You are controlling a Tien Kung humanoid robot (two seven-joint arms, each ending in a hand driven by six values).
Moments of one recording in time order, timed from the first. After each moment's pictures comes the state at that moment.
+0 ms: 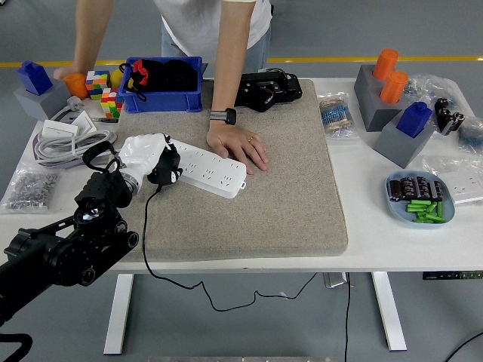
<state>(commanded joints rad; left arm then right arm) -0.64 0.18 -0.66 -0.89 1.97 0.30 0.32 0.06 -0.26 1.02 0.28 -0.65 -0.13 -0.11</state>
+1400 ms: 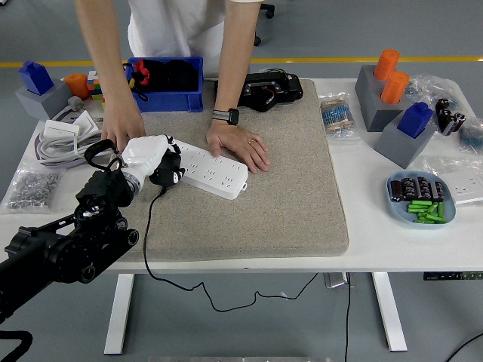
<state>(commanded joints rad) -0.65 0.18 -0.65 -0.87 1.92 0.26 0.30 0.05 -0.25 1.02 0.28 -0.65 -0.13 -0.11</state>
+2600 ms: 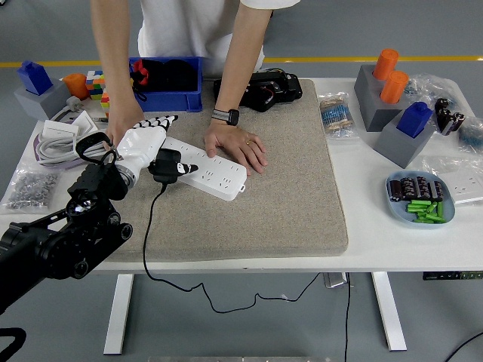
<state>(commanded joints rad) -0.65 0.22 -0.69 -0.92 1.95 0.29 0.25 0.06 -0.25 1.03 0.28 -0.65 -0.13 -0.11</state>
